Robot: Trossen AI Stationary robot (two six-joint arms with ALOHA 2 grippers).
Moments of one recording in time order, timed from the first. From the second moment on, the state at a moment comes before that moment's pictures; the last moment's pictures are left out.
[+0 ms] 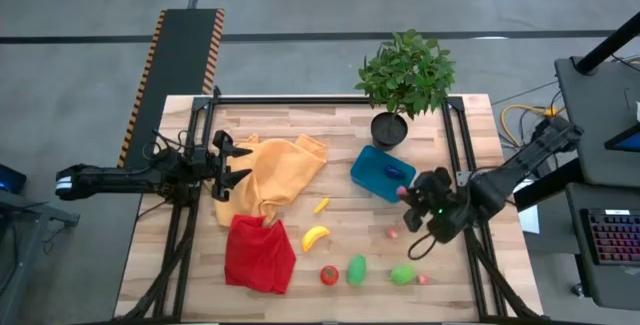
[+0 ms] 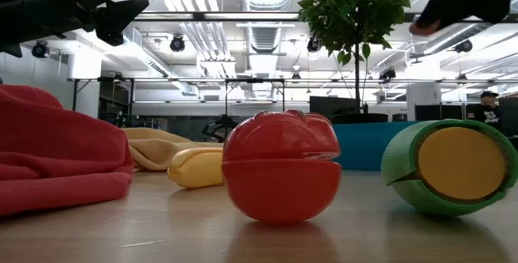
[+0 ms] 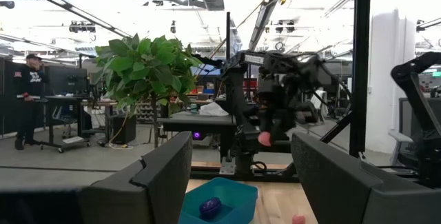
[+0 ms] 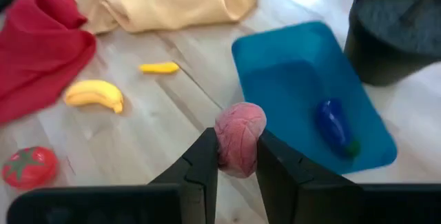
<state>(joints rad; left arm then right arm) 0.10 0.39 0.05 0.62 0.03 -0.02 0.63 1.13 0.94 -0.98 0.74 1.23</state>
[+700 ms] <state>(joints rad) 0.10 0.39 0.05 0.62 0.03 -0.01 0.24 1.14 0.85 -0.99 0.57 1.02</state>
